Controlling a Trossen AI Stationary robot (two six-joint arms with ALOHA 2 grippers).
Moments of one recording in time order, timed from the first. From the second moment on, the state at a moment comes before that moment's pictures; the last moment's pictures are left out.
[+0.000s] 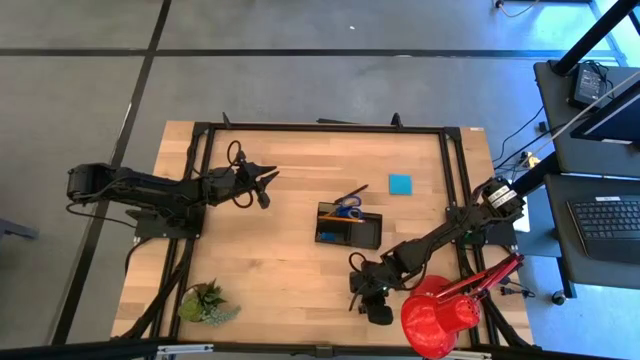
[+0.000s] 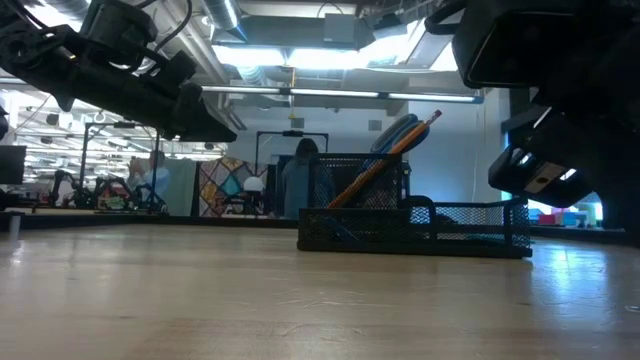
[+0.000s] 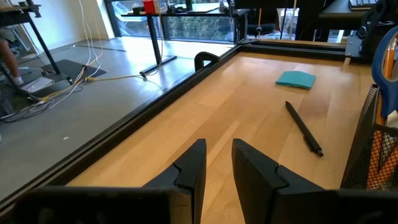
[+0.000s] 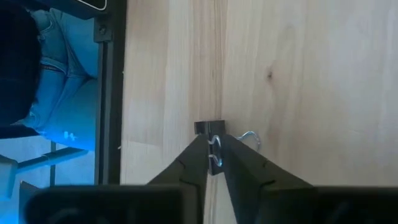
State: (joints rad) left arm 0.22 1.05 0.19 0.65 -0.38 -0.01; right arm 0.53 1.83 1.01 -0.17 -0.24 0.62
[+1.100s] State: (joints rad) left arm 0.22 1.05 0.19 0.63 -0.38 -0.01; right arm 0.49 1.66 1.01 -0.22 0.10 0.37
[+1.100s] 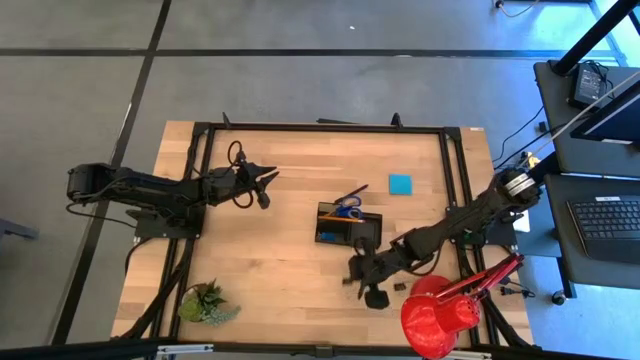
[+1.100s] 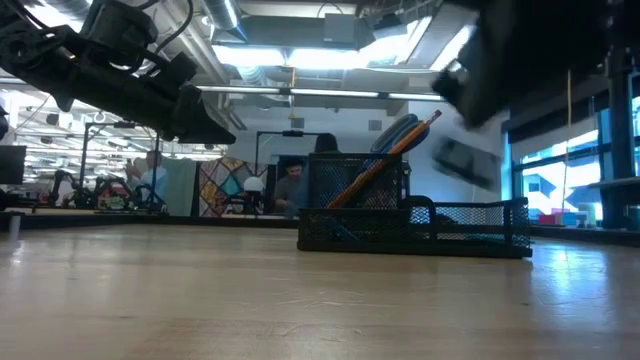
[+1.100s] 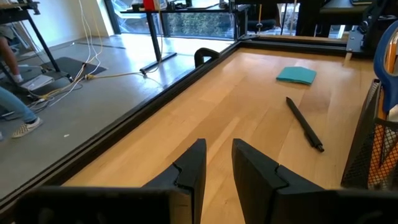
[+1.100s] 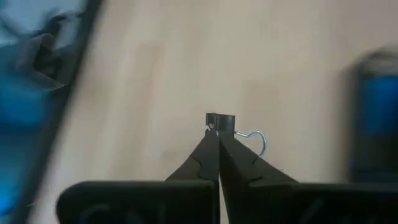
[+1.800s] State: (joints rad) left arm 0.22 1.05 0.19 0.62 -0.38 -0.01; right arm 0.40 1.75 1.01 -0.23 0.63 0.18
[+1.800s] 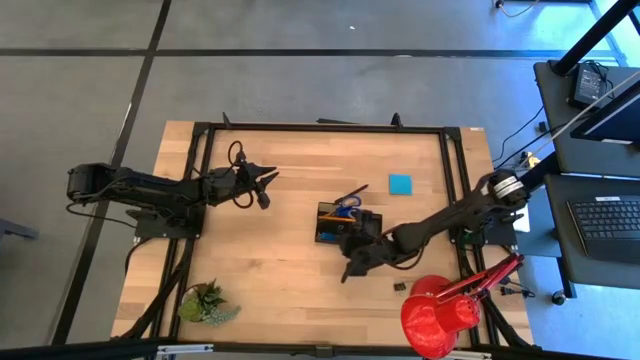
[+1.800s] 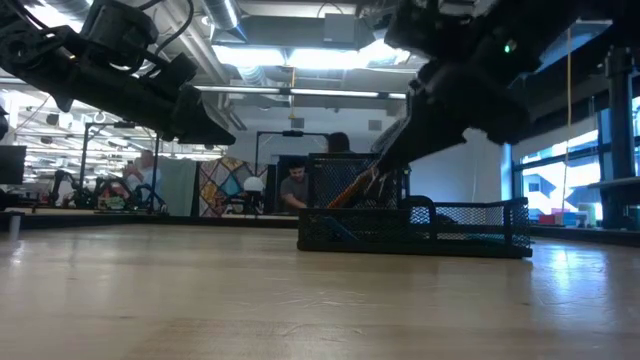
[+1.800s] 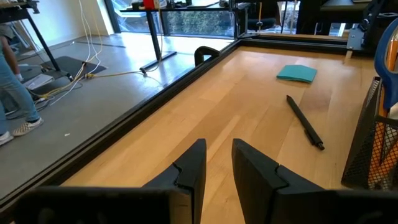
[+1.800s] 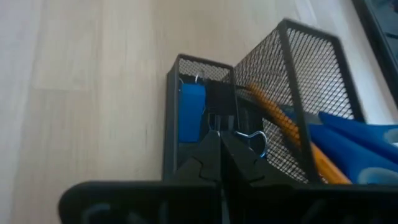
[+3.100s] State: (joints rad) left arm 0.22 1.05 0.19 0.62 -0.38 -0.01; right arm 0.42 1.79 1.04 -0.32 0.57 0.20
